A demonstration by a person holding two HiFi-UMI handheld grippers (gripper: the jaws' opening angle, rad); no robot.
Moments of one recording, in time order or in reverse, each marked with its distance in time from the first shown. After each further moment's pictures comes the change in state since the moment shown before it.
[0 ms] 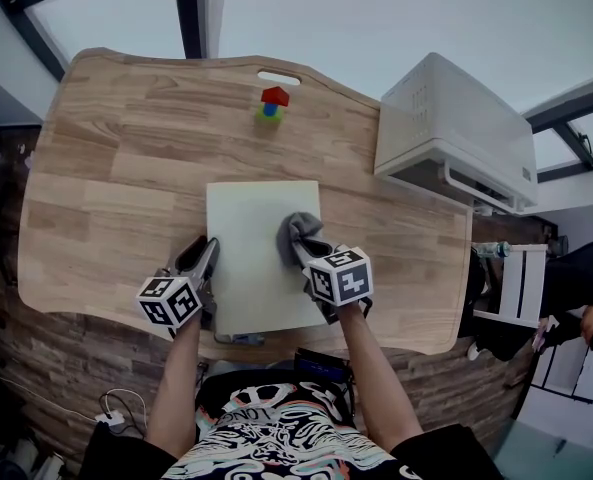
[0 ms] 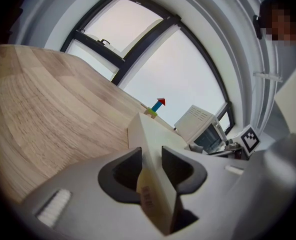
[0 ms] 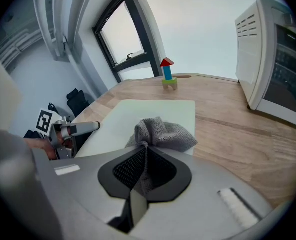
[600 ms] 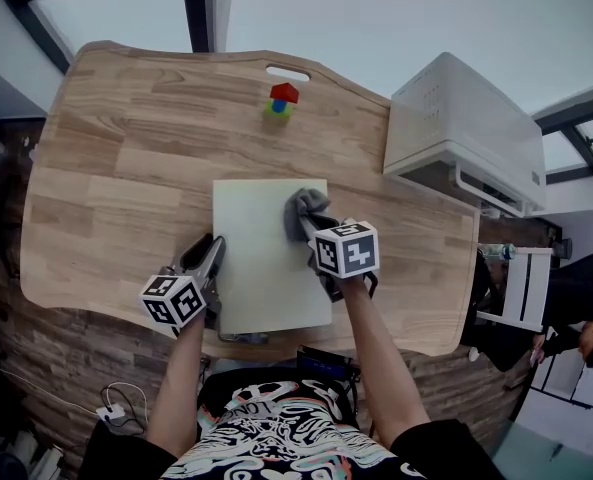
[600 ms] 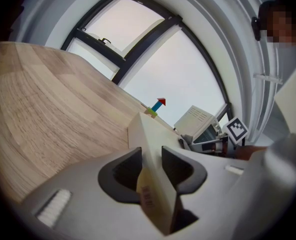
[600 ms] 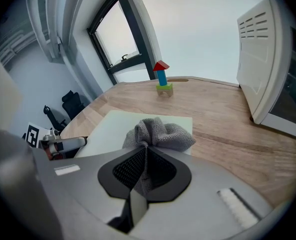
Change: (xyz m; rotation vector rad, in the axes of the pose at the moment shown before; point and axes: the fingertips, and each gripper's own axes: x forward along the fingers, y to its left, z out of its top) left arm 0.001 0.001 -0.001 -0.016 0.000 -0.009; right arm 0.020 -0.021 0.042 0.020 -0.002 -0.035
